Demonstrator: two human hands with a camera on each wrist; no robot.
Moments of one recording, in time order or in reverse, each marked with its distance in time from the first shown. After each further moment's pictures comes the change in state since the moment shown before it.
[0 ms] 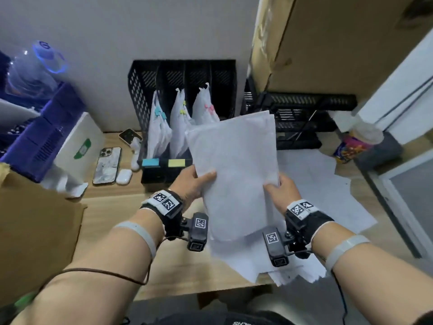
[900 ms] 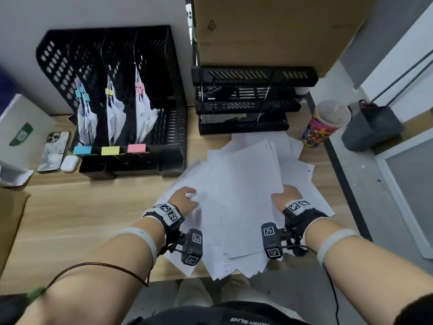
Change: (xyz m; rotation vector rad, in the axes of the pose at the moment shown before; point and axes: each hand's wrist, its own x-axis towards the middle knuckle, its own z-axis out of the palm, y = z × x) left_hand 0.045 -0.107 0.139 0.813 0.123 -0.369; right_hand 0.077 0.159 -0.139 -0.408 -0.175 0.453
